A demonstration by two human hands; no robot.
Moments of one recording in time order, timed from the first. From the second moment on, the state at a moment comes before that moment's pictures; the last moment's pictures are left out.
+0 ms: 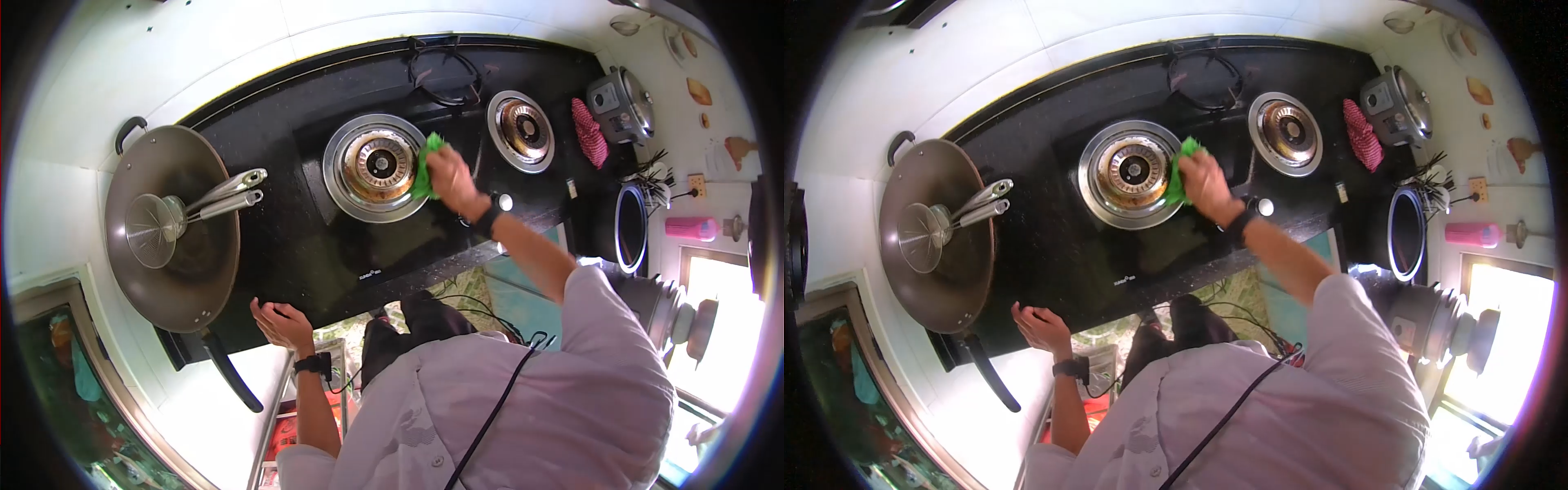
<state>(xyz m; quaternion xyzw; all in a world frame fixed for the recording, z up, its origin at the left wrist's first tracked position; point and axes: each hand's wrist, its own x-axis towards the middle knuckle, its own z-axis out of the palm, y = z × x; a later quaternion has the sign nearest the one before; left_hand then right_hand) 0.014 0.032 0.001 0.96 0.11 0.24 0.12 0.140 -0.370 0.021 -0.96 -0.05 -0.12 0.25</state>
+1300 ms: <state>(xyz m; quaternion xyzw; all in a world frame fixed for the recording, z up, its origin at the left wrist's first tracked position) 0.006 0.028 -0.017 0.95 0.19 0.24 0.10 0.082 -0.405 0.063 -0.97 -0.11 0.17 0.11</state>
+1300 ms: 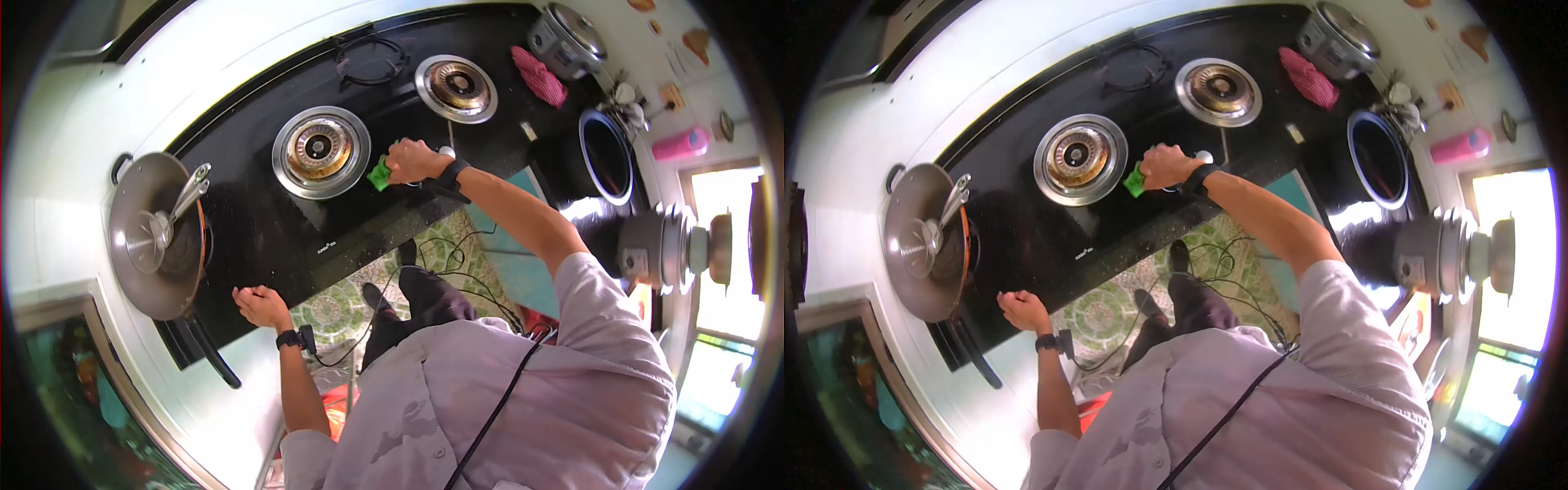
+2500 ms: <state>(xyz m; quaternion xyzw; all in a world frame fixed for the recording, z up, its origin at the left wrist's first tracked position) 0.009 -0.007 -0.013 0.92 0.30 0.24 0.05 0.054 -0.441 0.066 -0.95 -0.16 0.11 0.23</state>
